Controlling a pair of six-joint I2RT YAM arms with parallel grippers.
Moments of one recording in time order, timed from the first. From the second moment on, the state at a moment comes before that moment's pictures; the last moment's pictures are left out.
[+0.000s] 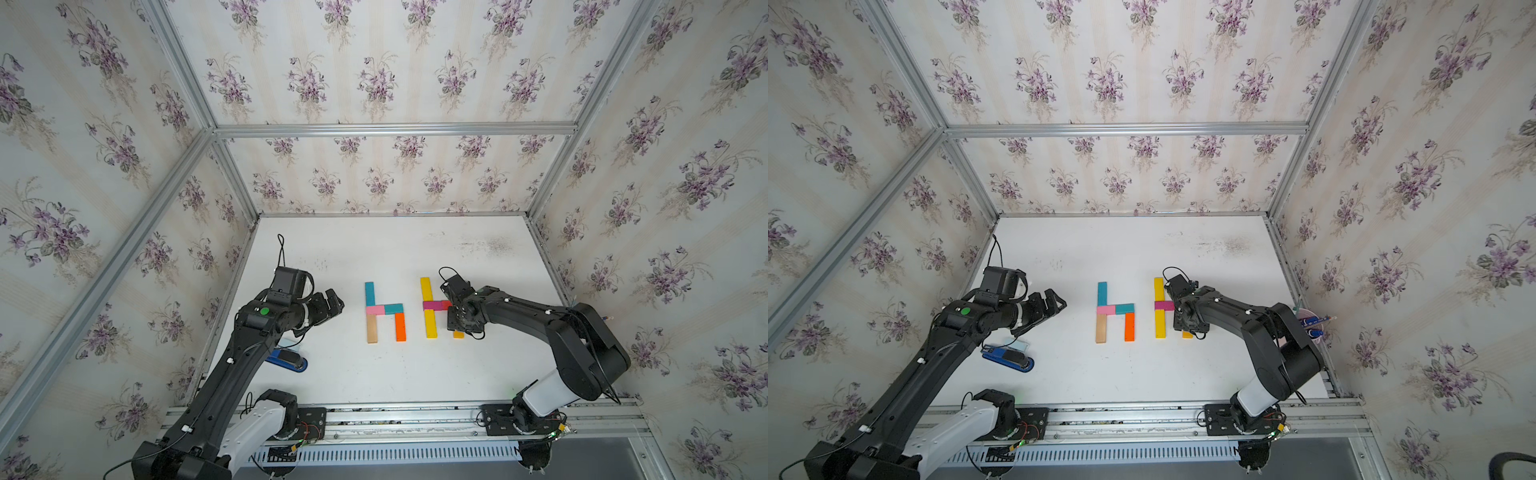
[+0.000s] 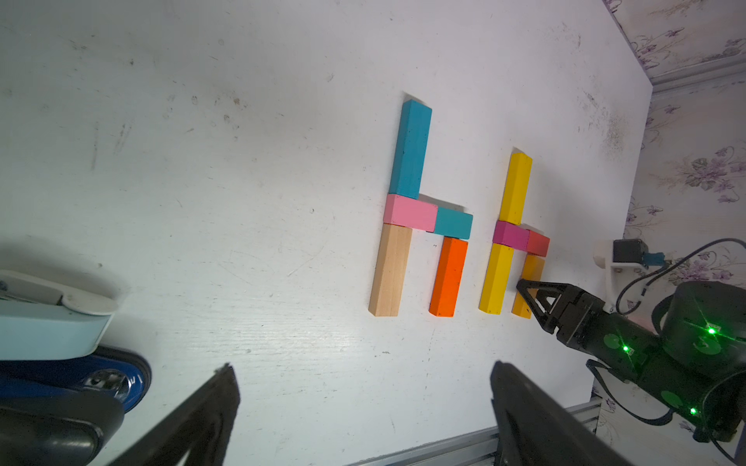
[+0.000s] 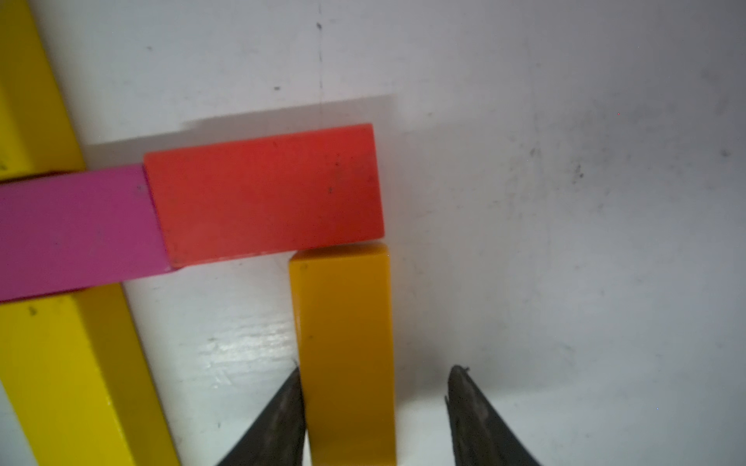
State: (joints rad) left arm -0.20 0.98 0.89 -0.92 0.24 -0.67; right arm 0.56 1.58 0.82 -0.65 0.20 0.64
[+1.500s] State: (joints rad) left arm -0.20 0.99 0.89 -0.91 0.25 -0.67; right arm 0.62 1.27 0.62 -0.64 -0.01 0.84
